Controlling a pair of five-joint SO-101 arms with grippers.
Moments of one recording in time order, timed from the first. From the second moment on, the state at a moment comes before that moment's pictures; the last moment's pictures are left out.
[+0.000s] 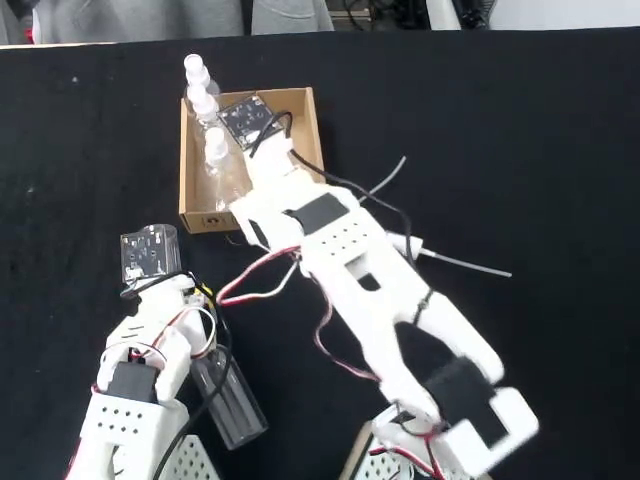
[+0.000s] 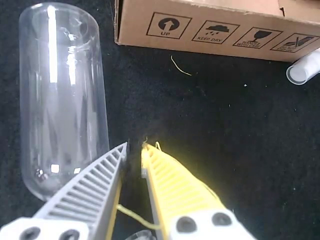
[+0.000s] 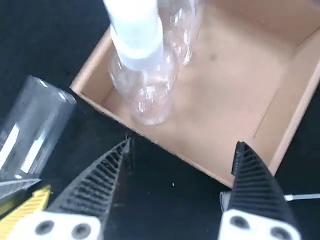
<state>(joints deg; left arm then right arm) 4.3 -88.7 96.5 44.9 15.1 -33.2 -9.2 25.4 42.1 1.4</state>
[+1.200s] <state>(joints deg) 4.3 -88.7 96.5 44.9 15.1 -33.2 -39.1 30.1 64.9 1.4</state>
